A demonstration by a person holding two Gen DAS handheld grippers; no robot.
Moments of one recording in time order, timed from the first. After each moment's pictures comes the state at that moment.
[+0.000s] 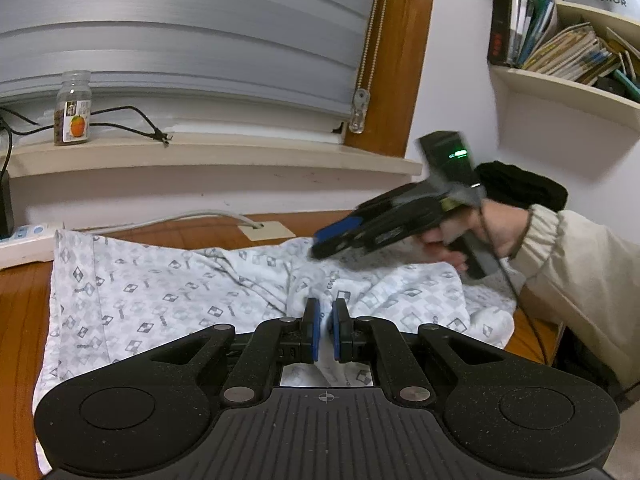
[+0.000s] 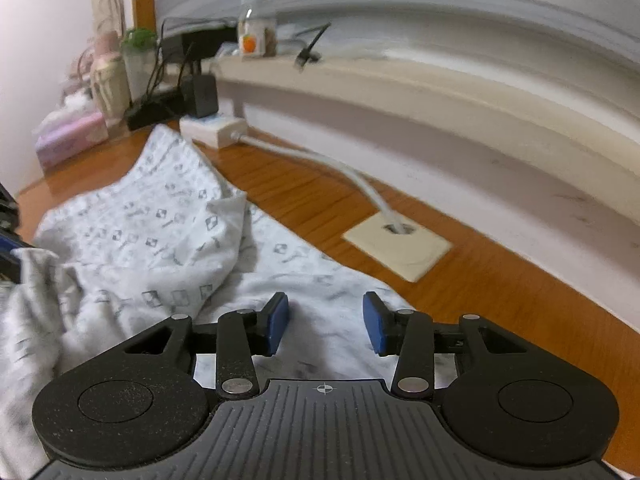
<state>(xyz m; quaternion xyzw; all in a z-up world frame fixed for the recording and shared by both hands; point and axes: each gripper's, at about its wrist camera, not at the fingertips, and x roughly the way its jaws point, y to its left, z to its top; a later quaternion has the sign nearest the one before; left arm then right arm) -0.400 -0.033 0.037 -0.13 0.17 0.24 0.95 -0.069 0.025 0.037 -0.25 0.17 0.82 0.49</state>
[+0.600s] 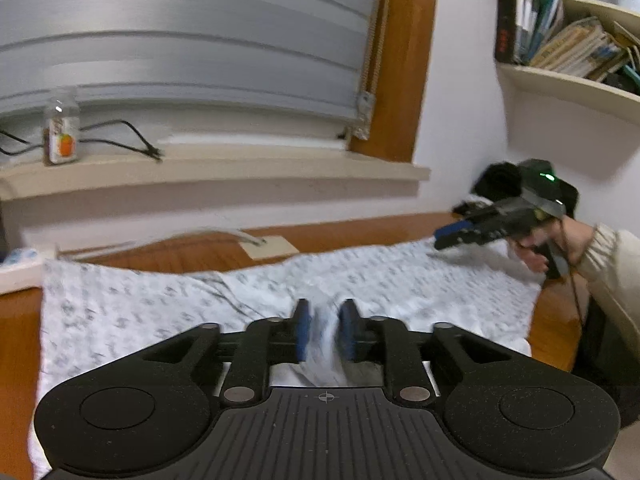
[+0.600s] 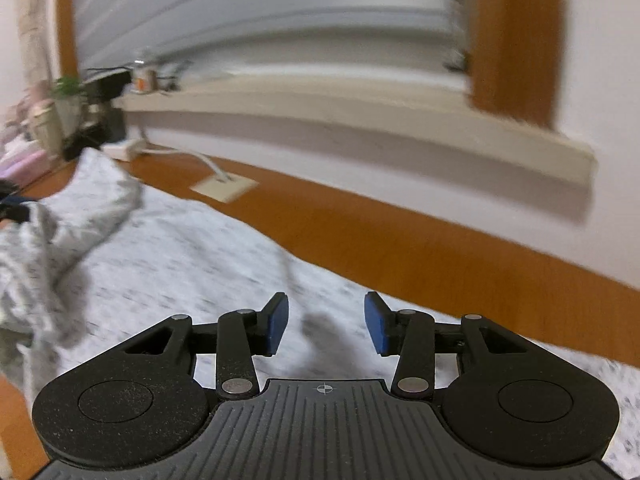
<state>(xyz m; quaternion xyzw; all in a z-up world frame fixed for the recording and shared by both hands) -0.380 -0.020 0.048 -0.12 0.17 0.26 0.94 0.059 -0.076 0.039 -0.22 0.19 0.76 0.57</state>
